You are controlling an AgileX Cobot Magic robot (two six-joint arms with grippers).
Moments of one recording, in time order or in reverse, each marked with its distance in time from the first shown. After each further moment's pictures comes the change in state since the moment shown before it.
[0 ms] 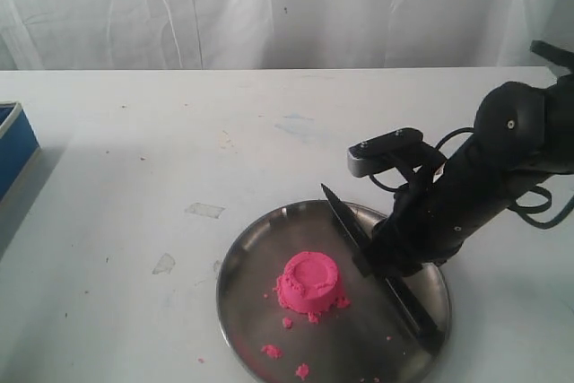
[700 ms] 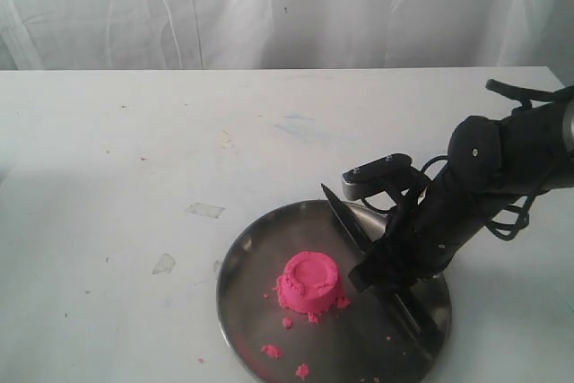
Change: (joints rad) left arm 0.000 0.000 0.000 0.000 0.000 0.000; right arm 0.000 0.141 0.000 -0.018 -0.097 0.002
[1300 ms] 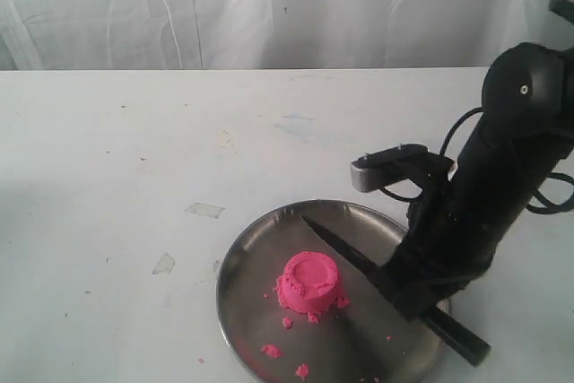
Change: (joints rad) left arm 0.000 0.000 0.000 0.000 0.000 0.000; right arm 0.000 -0.199 -0.066 -0.005 0.482 0.030
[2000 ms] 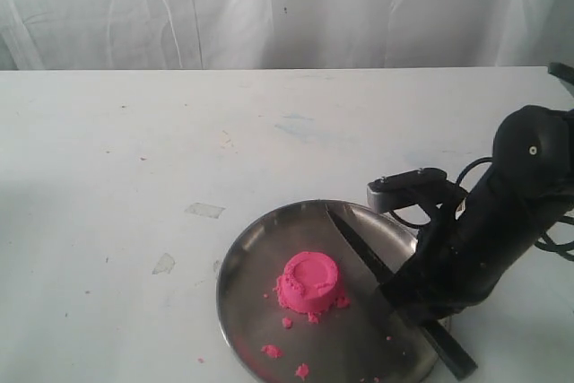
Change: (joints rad) left arm 0.000 0.000 0.000 0.000 0.000 0.000; right arm 0.000 -0.001 0.157 -0.002 -0.270 0.093
